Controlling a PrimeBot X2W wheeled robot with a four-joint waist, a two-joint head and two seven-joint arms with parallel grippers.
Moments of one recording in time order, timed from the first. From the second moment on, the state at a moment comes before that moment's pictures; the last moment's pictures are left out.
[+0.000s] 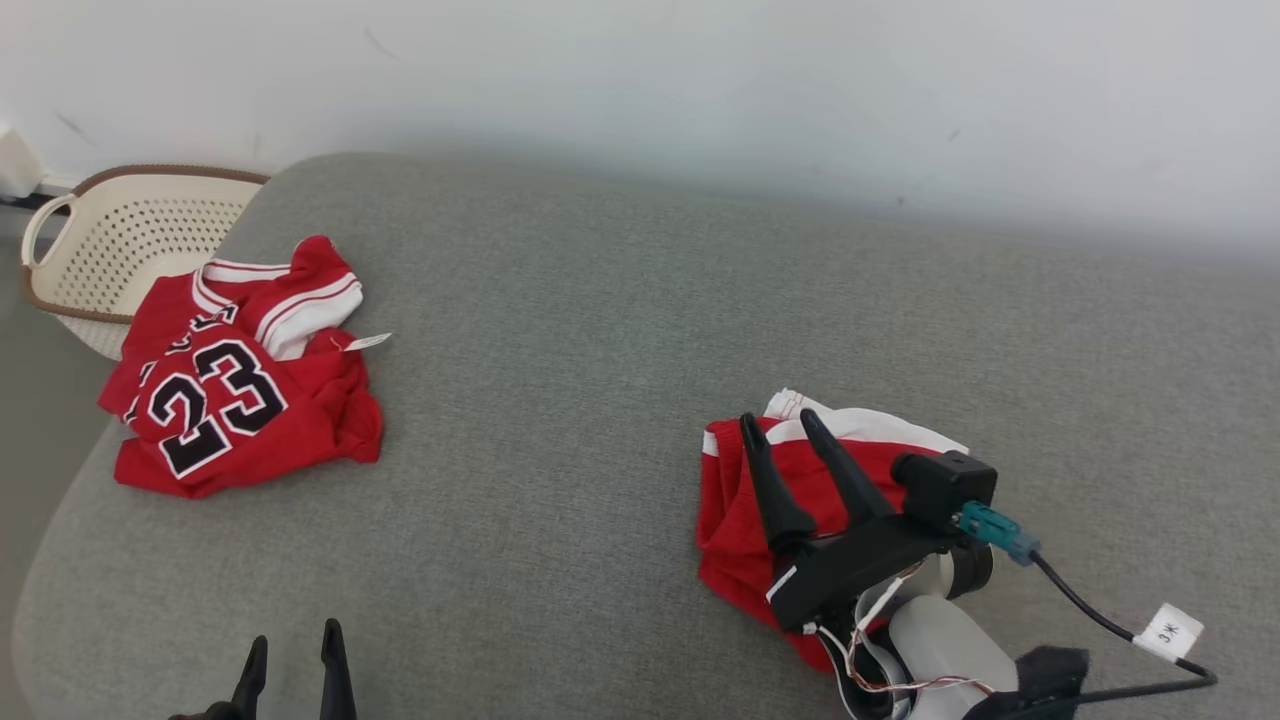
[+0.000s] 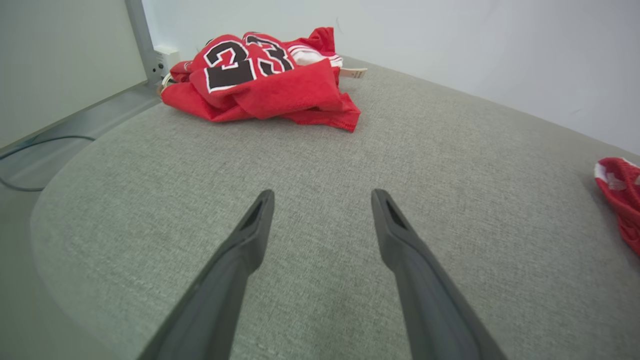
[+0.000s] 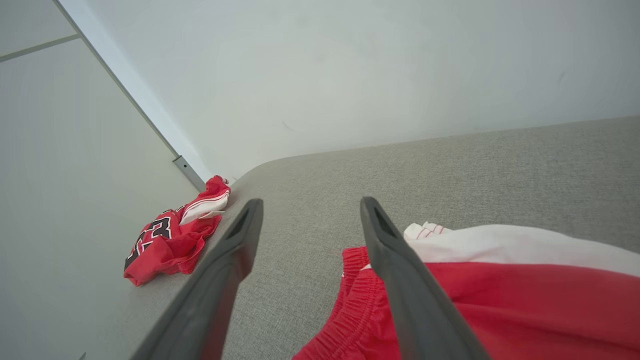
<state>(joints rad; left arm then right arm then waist) -0.11 0.05 0.02 0.31 -0.24 0.06 -0.26 -0.47 -0.05 0.52 0.55 0.52 0.13 -0.26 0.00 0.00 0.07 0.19</state>
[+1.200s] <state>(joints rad) -0.11 0.05 -0.02 0.32 -0.24 0.06 -0.26 -0.42 -0.08 0.38 0.86 0.53 0.13 -0.26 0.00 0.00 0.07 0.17</state>
